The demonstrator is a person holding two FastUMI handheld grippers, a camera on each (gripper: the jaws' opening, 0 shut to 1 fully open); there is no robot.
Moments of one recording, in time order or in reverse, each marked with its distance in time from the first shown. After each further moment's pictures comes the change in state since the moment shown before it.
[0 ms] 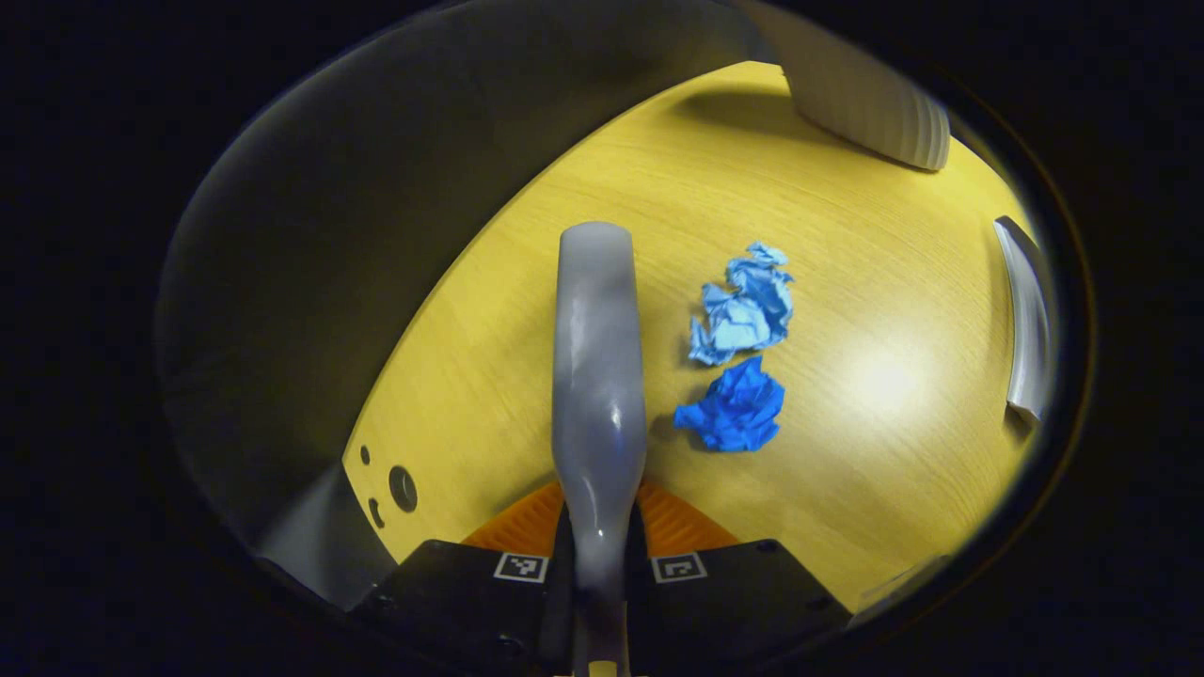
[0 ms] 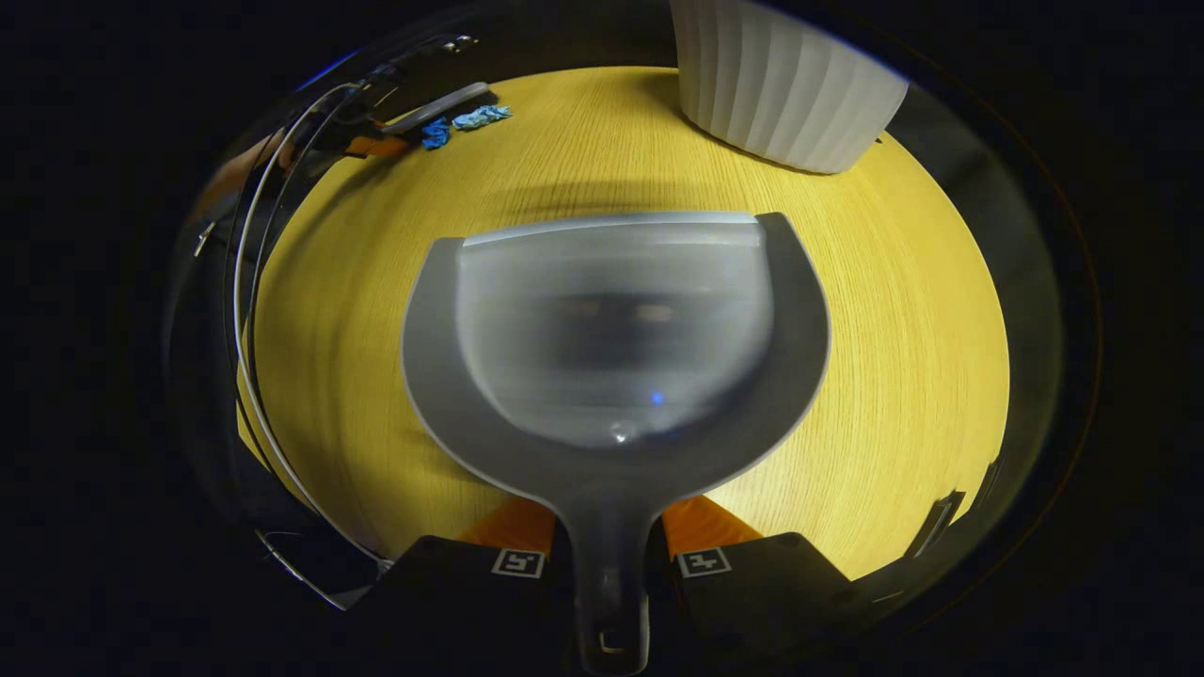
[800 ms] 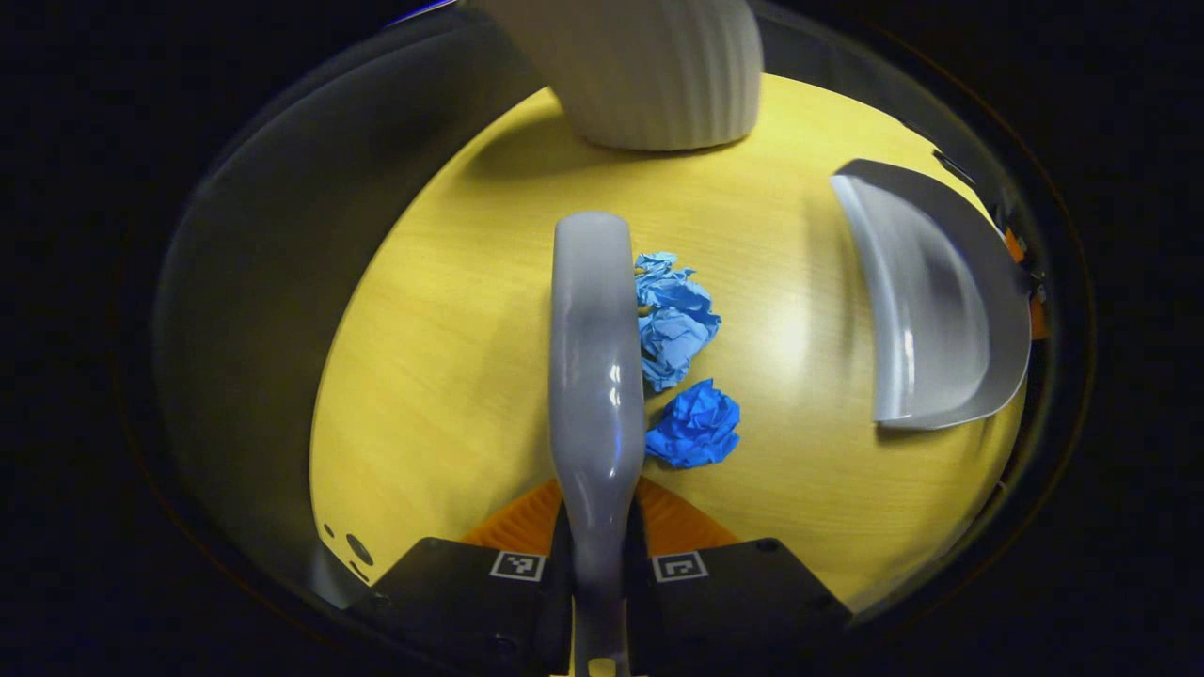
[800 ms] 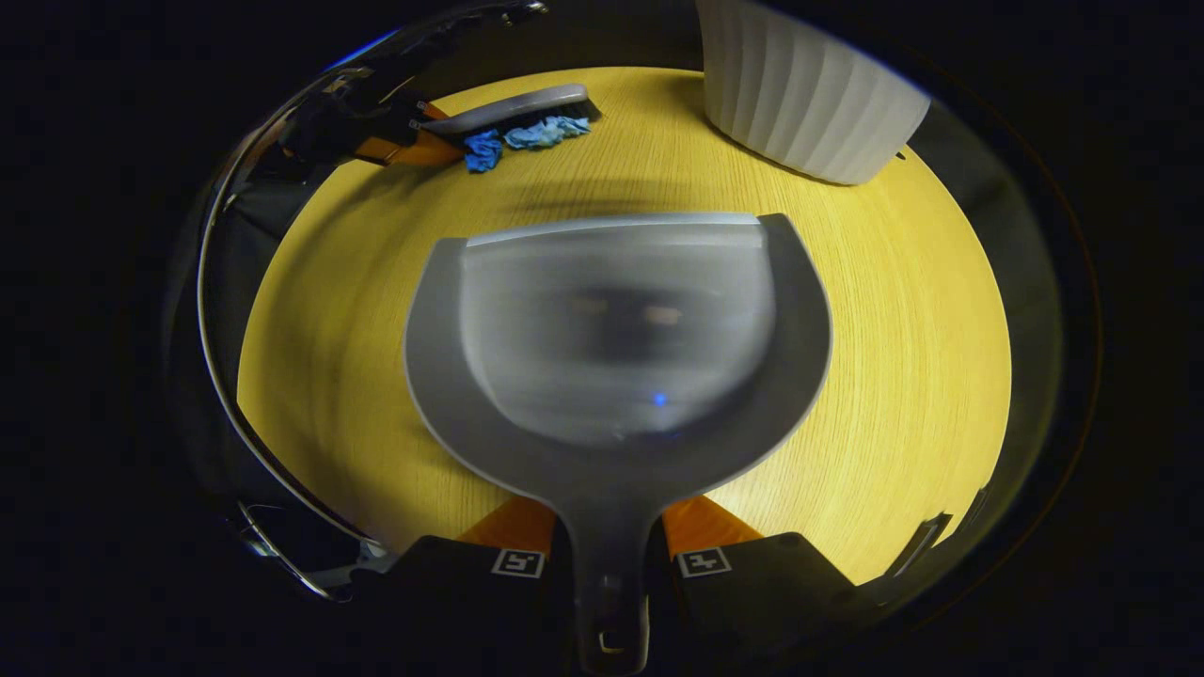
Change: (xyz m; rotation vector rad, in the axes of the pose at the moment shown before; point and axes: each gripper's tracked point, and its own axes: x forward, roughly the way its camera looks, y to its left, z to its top) left arm -0.046 -0.160 0.029 0.275 -0.054 -0.218; right arm -0.006 -0.002 -0.003 -0.068 0.005 0.035
